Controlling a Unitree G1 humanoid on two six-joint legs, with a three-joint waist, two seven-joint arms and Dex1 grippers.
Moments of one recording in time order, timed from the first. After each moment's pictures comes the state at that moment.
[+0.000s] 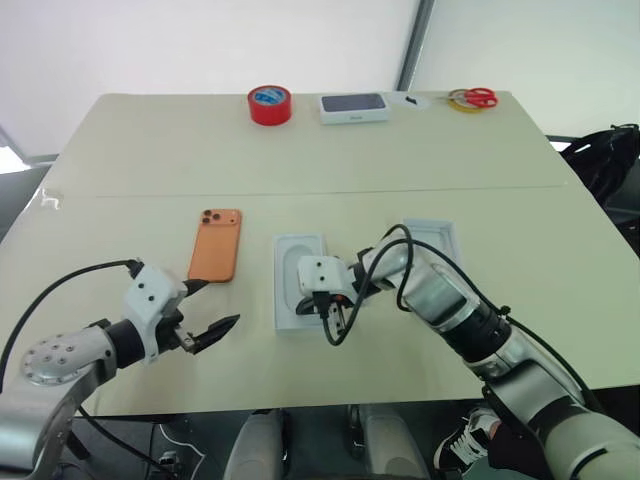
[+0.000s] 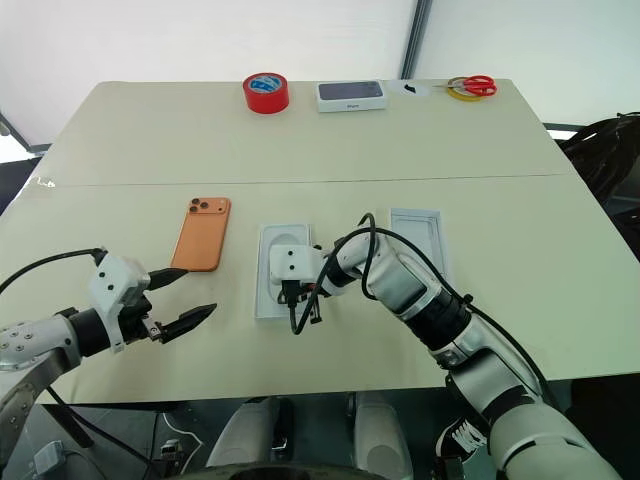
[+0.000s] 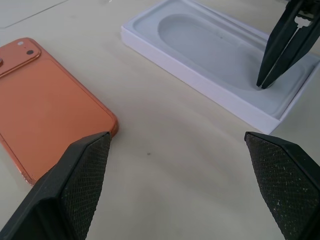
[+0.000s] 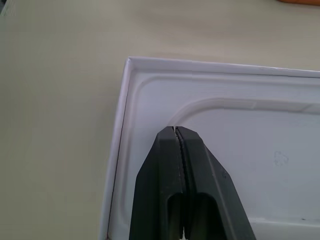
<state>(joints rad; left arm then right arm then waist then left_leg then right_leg) 0.22 0.76 0.30 -0.61 -0.50 0.61 -0.74 -0.74 -0.41 0.60 -0.03 -0.05 0.56 1.23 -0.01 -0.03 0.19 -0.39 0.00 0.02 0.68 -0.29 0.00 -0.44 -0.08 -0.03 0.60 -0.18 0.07</state>
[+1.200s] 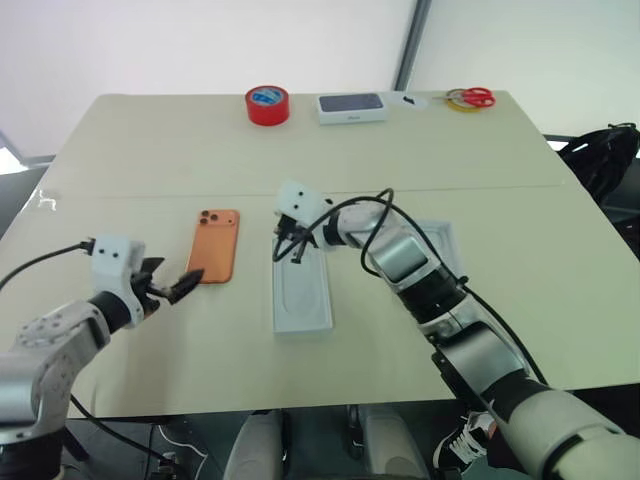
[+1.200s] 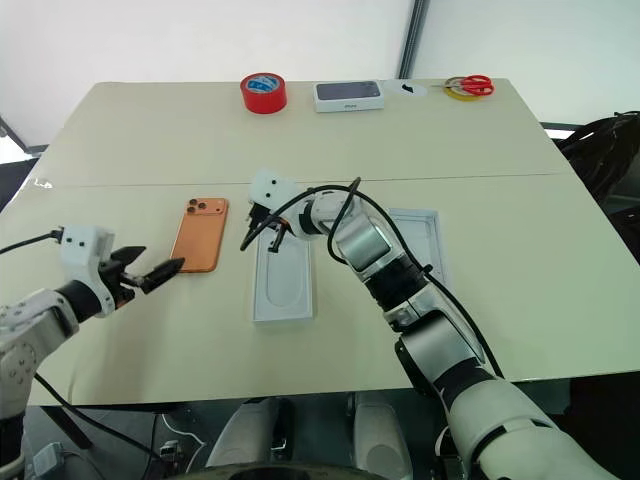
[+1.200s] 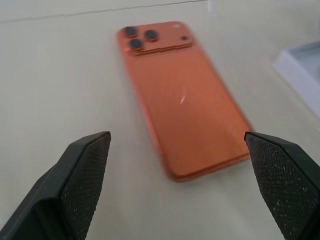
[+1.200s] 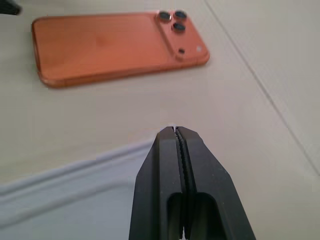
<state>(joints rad) -0.08 0.66 0.42 -0.34 -0.57 0.94 -0.40 -0.94 -0.12 0.42 0.32 -0.10 0.55 0.77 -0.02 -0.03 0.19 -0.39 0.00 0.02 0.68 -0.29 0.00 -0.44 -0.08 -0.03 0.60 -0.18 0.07</state>
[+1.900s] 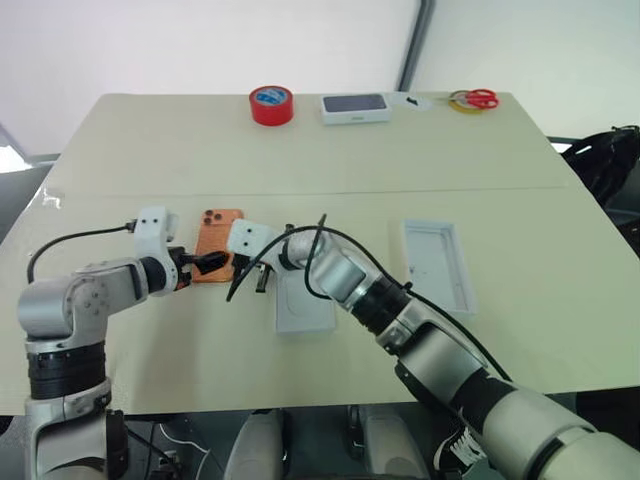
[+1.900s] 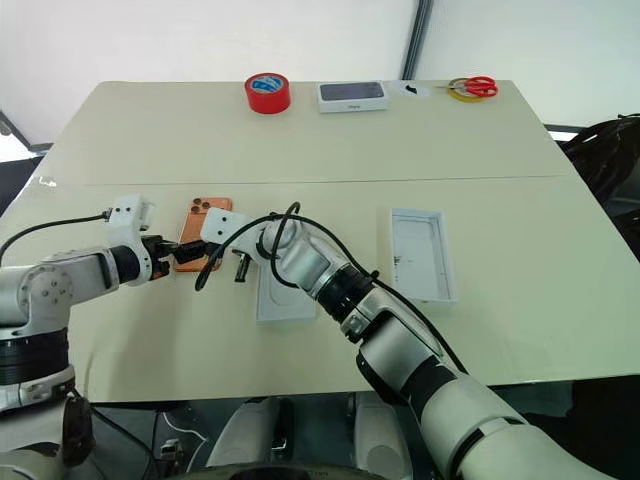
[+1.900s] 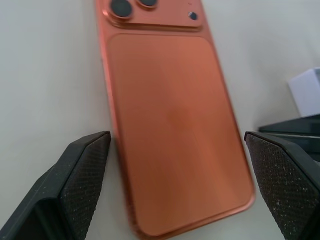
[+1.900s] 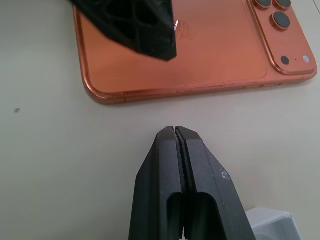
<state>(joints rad) -0.43 0.57 0.33 -0.16 -0.60 1.34 -0.34 -1.00 0.06 0.58 0.57 -0.24 0.53 0.70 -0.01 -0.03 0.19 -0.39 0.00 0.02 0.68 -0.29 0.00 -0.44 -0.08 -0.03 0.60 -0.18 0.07</state>
